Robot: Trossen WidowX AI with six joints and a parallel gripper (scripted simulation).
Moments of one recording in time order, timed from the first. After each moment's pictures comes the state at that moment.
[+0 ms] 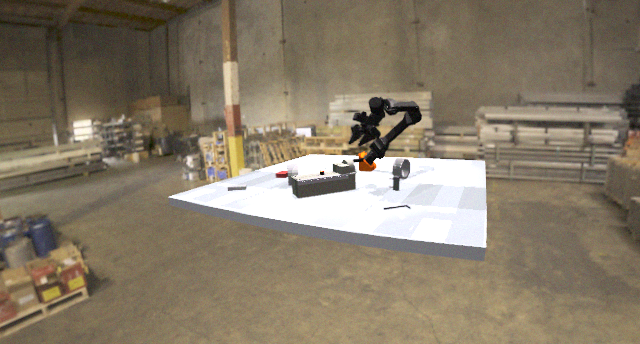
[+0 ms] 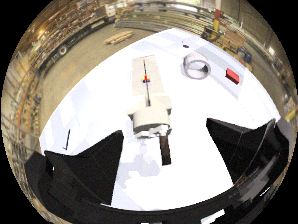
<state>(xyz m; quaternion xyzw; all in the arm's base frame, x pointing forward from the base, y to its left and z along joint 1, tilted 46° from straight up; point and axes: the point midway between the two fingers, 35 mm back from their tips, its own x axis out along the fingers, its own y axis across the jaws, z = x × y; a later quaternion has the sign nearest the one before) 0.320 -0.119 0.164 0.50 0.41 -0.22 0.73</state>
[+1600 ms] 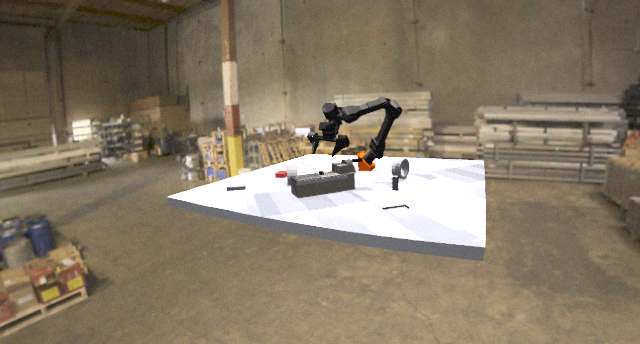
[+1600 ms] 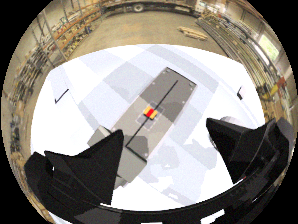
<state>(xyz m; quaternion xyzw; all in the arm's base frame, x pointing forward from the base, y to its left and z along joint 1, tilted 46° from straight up) 0.403 -0.192 0.058 0.33 0.34 0.08 0.87</state>
